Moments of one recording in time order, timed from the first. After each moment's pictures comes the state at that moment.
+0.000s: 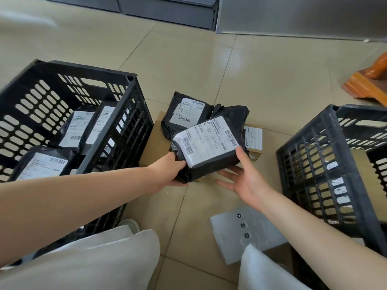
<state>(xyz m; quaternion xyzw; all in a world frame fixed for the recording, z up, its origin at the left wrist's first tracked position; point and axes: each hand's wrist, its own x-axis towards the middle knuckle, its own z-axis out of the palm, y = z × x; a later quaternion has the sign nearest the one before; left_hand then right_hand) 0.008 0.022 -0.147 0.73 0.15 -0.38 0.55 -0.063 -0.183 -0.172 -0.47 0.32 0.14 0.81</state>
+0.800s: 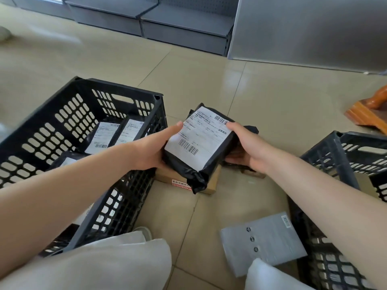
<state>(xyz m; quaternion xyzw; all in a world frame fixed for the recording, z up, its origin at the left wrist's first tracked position) 0.048 0.095 -0.050 0.65 0.08 -0.43 0.62 0.019 -0.148 -0.065 -0.68 0.28 0.16 0.66</state>
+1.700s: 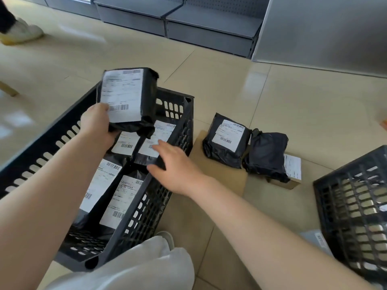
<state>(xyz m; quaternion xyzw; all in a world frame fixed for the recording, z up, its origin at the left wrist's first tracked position) 0.111 0.252 -0.049 0.59 0.34 0.07 0.73 0.020 0.065 -0.089 -0.91 -0.17 0.17 0.34</state>
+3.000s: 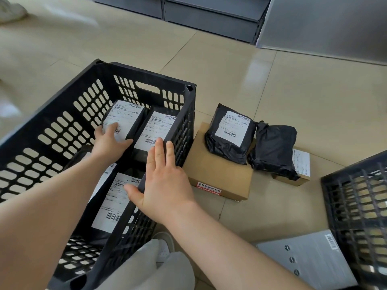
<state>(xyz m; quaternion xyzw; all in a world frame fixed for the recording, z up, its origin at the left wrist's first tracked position) 0.132 0.295 -0.199 0.94 0.20 -0.07 0.28 -0.002 0.105 -0.118 -0.98 -0.18 0.09 0.08</state>
